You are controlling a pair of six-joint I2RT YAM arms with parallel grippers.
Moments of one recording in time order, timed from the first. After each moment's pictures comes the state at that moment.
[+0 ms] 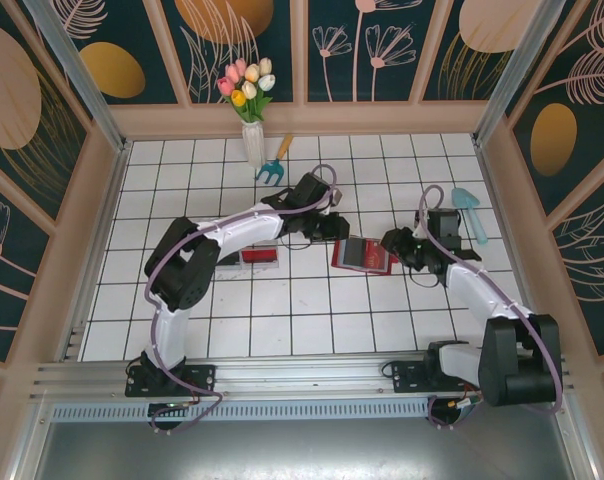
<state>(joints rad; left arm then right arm) -0.75 2.05 1.50 -0.32 0.44 -0.70 0.10 1.22 0.59 -0.21 -0.50 0.68</state>
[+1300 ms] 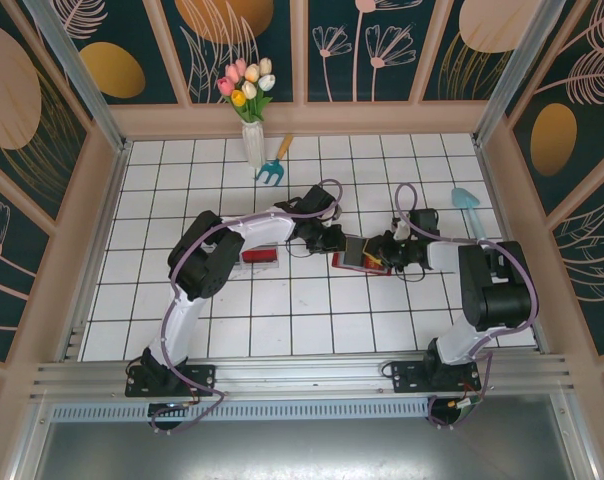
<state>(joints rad) -0.75 2.22 1.56 -0.35 0.44 -0.71 0.12 1.63 0.63 0.01 -0.68 0.67</state>
